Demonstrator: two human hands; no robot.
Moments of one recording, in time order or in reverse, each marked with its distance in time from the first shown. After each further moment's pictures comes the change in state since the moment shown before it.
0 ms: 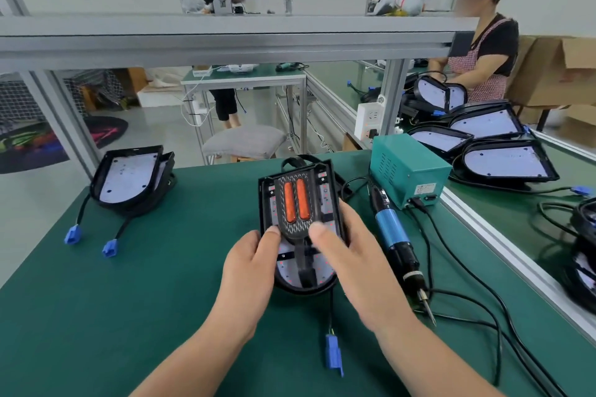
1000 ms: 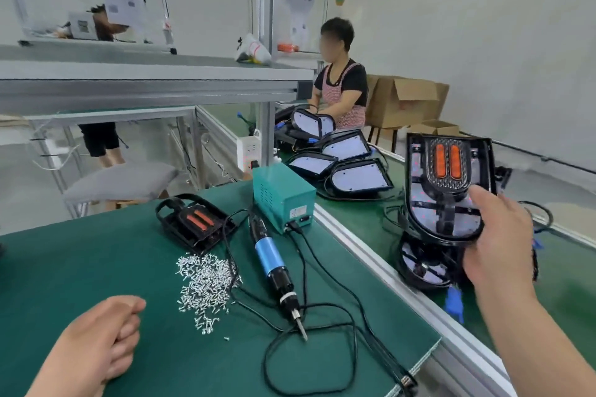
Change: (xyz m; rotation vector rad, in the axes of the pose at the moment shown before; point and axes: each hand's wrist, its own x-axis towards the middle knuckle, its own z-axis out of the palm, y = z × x) left_hand 0.033 -0.020 -0.015 -0.117 -0.215 -0.200; right_hand -0.082 -0.107 -0.284 0.026 1.036 -0.264
